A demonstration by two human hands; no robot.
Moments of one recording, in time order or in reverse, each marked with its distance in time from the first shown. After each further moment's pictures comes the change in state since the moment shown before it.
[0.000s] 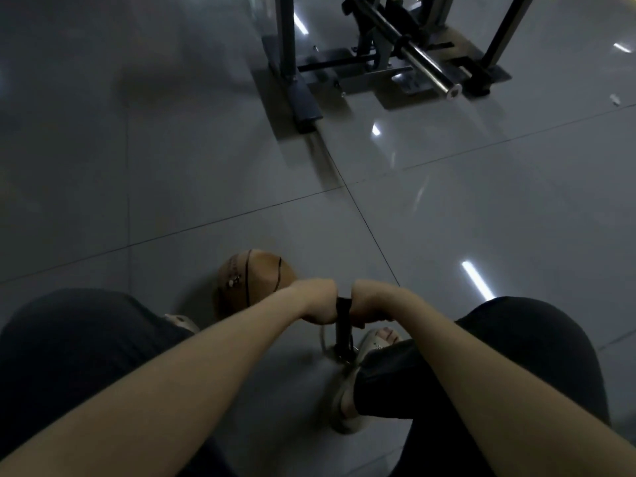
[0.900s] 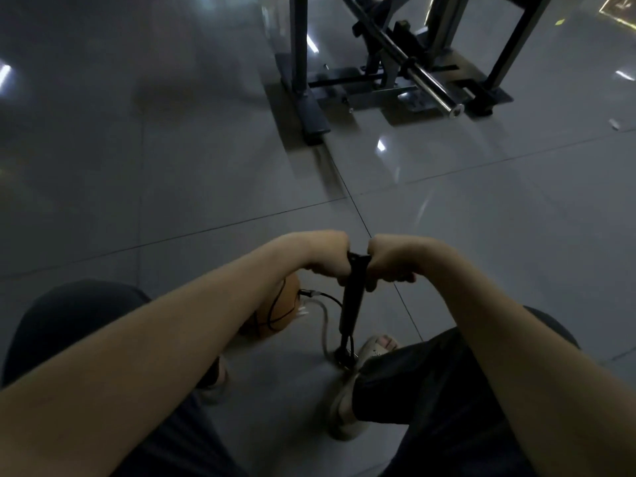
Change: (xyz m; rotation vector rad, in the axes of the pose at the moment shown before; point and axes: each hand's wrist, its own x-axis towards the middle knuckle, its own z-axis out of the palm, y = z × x) left_hand -0.035 0.007 -0.084 -0.188 0.092 0.032; right_hand -0.052 -0.001 -0.079 0.107 0.093 -0.050
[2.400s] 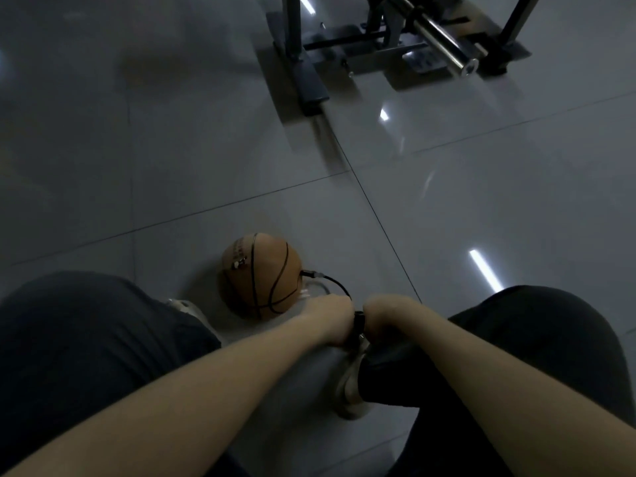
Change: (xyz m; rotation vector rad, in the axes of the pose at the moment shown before) left_hand 0.026 -0.018 0.146 0.202 -0.042 -0.020; right_hand 0.067 0.039 0.133 -0.294 -0.225 0.082
